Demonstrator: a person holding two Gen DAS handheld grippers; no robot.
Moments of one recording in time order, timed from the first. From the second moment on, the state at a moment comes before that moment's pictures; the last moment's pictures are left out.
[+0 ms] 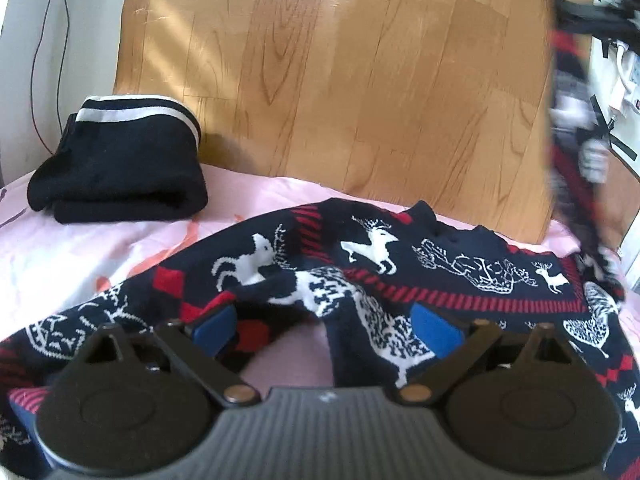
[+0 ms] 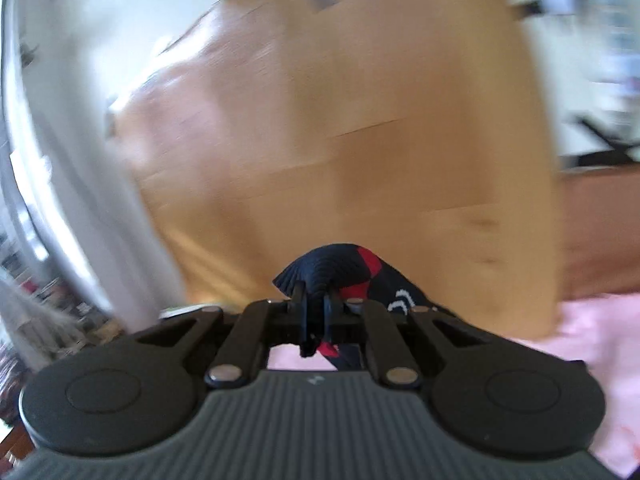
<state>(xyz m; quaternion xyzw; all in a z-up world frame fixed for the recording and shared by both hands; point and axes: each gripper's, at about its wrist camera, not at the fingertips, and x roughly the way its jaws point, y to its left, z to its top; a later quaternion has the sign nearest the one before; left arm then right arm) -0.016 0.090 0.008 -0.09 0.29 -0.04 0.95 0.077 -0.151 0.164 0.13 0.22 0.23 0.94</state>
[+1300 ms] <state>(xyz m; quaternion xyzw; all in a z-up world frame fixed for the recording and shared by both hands) -0.013 0.070 0.000 -0.04 0.29 -0.04 0.95 0.082 -0.164 -0.035 0.10 0.34 0.15 0.92</state>
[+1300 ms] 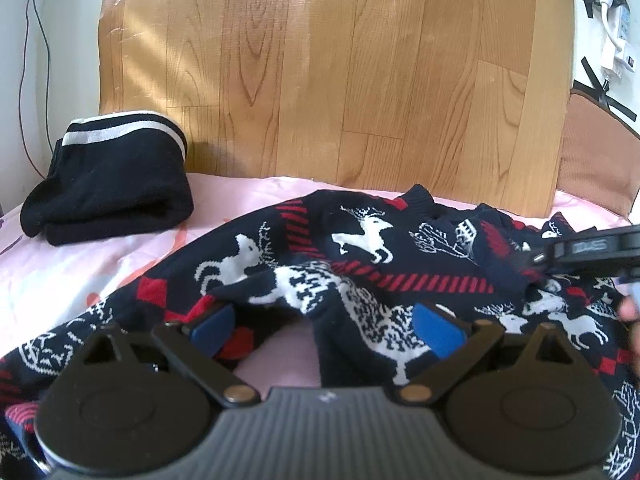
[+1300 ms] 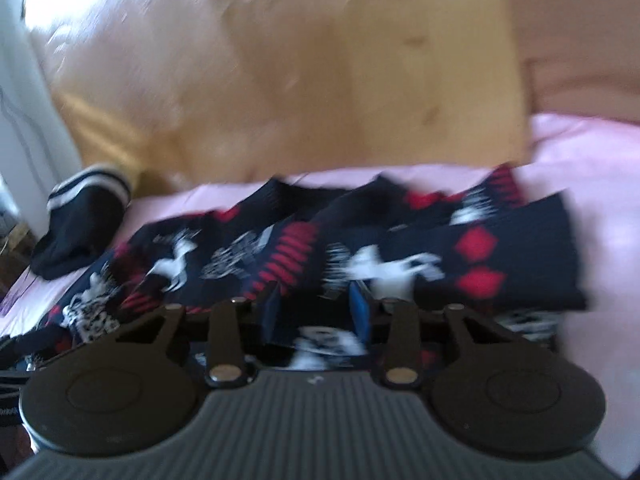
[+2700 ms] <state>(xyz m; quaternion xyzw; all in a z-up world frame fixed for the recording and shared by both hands) -0.119 0.120 0.031 -0.04 0.23 -0.04 0.97 0.021 -0.225 -0.062 0.22 0.30 0.14 0.92</state>
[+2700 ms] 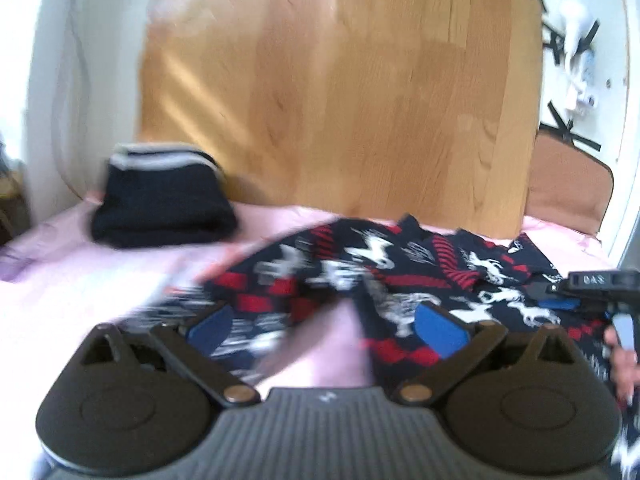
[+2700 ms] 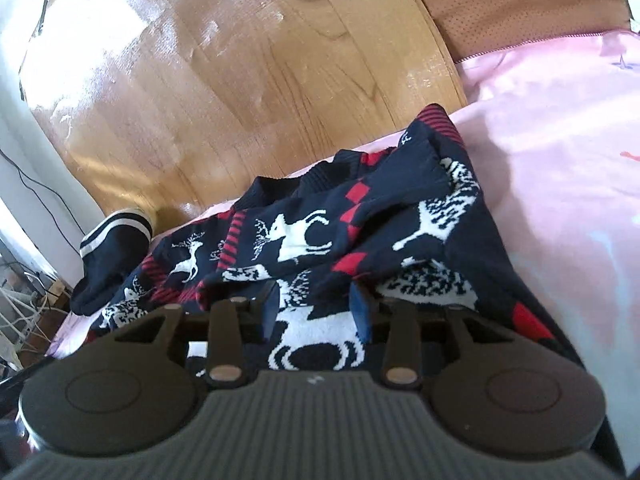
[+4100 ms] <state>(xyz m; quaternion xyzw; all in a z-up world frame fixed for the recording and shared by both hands) -0.176 0.255 0.070 -0.19 0.25 -0.04 0.95 -0.103 0.104 -0.041 -0.21 0.22 0.48 0.82</state>
